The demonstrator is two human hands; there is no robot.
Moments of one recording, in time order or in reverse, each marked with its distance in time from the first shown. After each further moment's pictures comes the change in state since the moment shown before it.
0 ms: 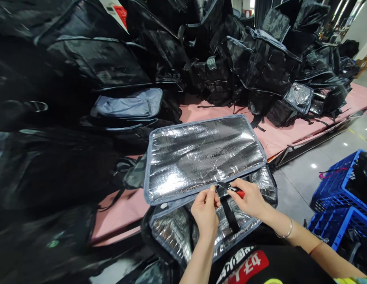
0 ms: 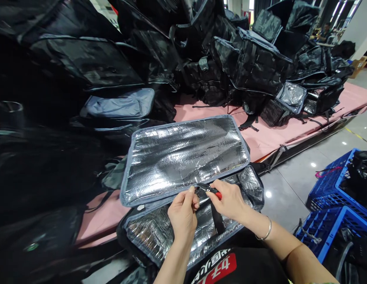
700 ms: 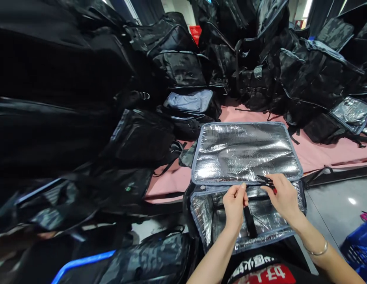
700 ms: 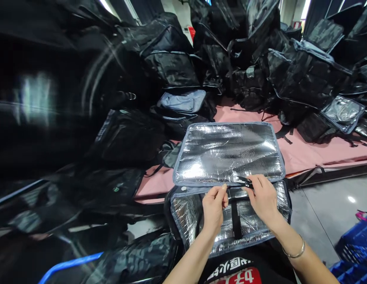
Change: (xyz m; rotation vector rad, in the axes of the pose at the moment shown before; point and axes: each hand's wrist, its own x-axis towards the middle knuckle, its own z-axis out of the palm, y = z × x) left_hand -0.004 -0.004 -0.003 -0.064 -0.023 -0.076; right_hand 0.015 0.015 -0.012 -0.345 0.162 -0.192
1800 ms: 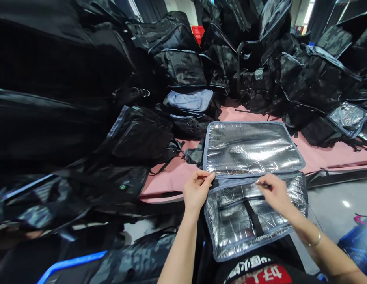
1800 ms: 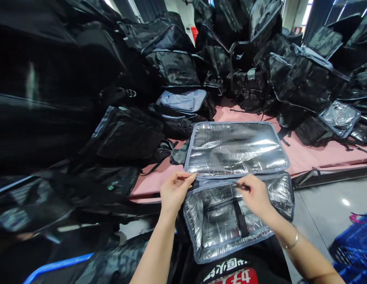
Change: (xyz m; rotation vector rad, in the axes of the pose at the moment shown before) left_hand 0.053 0.065 -0.076 0.336 0.208 0.252; right_hand 0.018 -0.012 0.003 0.520 -0.235 0.230
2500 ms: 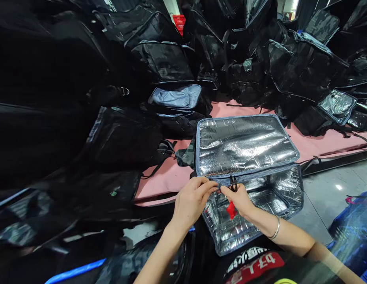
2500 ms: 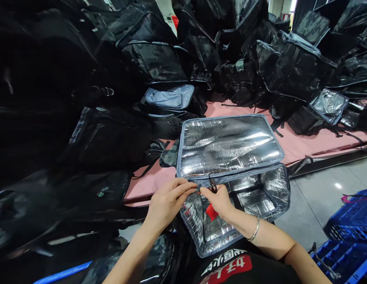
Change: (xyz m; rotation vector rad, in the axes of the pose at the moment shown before) left_hand -0.014 0.013 -0.027 0.714 -0.460 0.916; right_hand -0.007 -0.021 0.104 0.788 -0.069 0.516
